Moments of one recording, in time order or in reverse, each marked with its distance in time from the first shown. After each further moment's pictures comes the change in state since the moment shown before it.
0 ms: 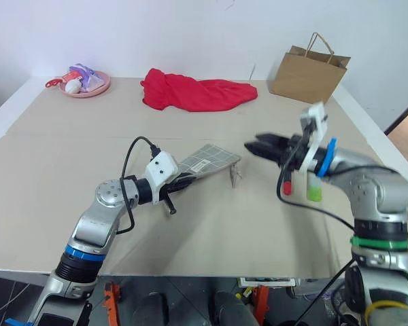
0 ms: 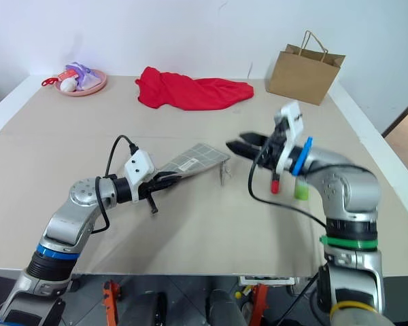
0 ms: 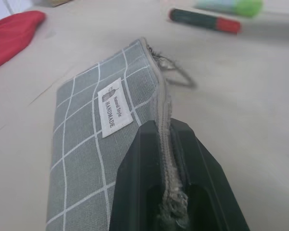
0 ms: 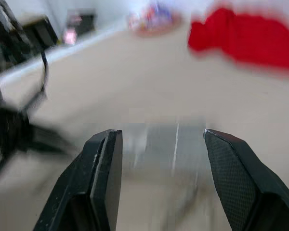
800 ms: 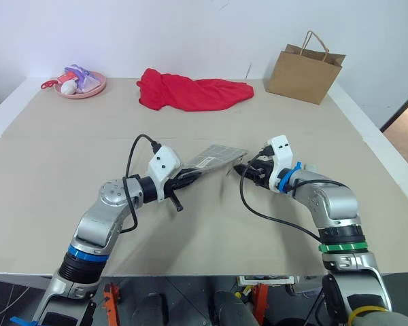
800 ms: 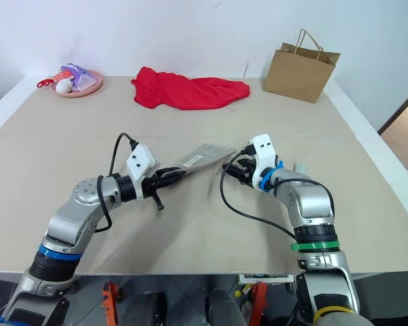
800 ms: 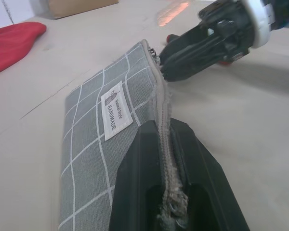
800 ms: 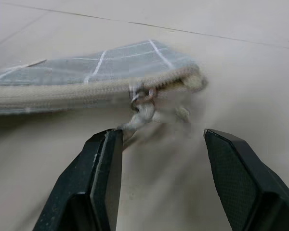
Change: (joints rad) left arm -0.010 -0.006 -0.023 -0.037 -0.059 0.038 0.051; right arm -0.109 0.167 0.130 0.246 -0.222 -0.128 -0.281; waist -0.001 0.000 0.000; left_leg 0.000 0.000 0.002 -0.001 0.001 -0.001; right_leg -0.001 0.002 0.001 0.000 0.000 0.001
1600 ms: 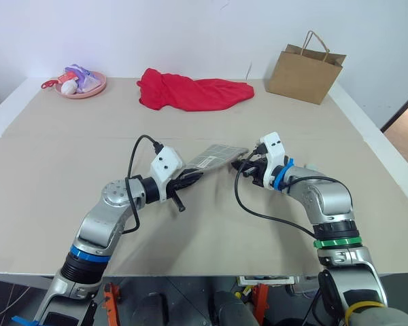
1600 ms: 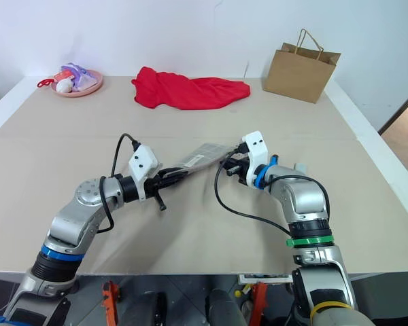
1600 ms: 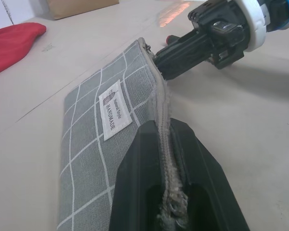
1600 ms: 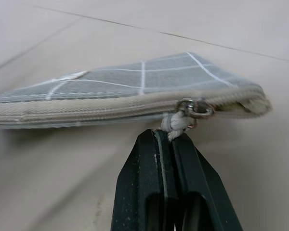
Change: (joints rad) left arm -0.001 -0.007 -0.013 0.001 -0.001 -0.006 0.020; right arm -0.018 0.005 0.022 -0.001 0.003 -0.017 0.089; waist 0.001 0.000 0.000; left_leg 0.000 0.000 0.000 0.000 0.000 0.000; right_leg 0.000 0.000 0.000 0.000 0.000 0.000
